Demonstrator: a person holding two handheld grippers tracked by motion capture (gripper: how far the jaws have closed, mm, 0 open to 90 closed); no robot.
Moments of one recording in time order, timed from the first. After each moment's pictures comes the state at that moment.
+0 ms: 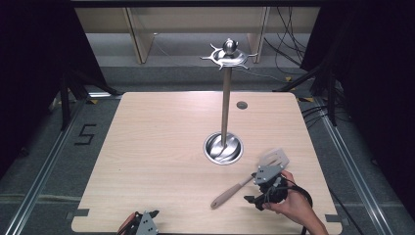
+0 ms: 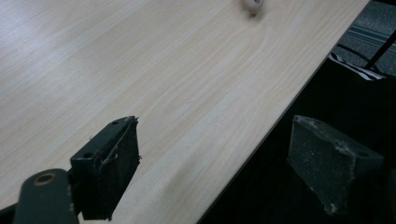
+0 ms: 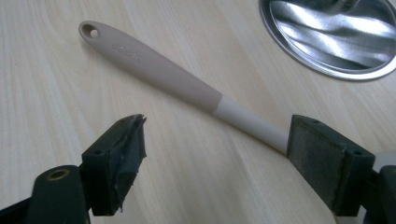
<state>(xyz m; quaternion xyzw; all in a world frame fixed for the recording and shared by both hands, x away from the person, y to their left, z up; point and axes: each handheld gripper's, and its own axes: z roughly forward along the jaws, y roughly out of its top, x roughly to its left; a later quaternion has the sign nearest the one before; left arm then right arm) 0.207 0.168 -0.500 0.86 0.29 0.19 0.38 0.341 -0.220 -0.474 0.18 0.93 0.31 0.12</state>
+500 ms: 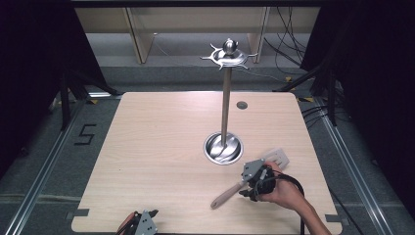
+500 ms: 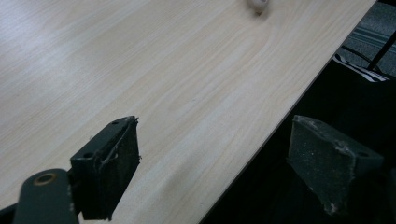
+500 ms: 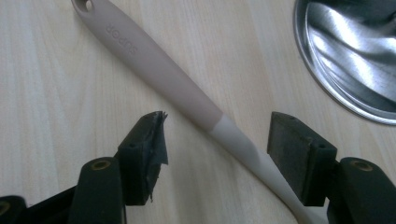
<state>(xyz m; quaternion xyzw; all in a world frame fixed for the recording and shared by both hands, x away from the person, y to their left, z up) 0.208 0.170 -0.501 0.86 0.30 0.19 0.37 0.369 -0.193 -0.476 0.08 0.96 0.24 0.11</state>
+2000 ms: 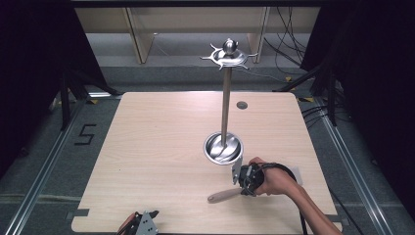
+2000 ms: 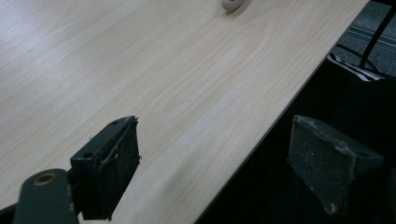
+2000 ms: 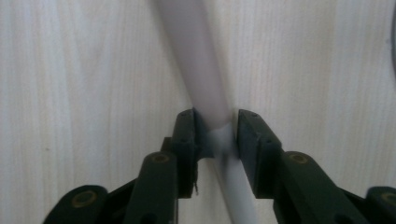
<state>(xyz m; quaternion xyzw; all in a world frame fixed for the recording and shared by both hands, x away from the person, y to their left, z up) 0.206 0.169 -0.500 0.86 0.29 0.19 0.37 0.385 -0.165 -0.475 0.01 1.00 0.07 0.01</state>
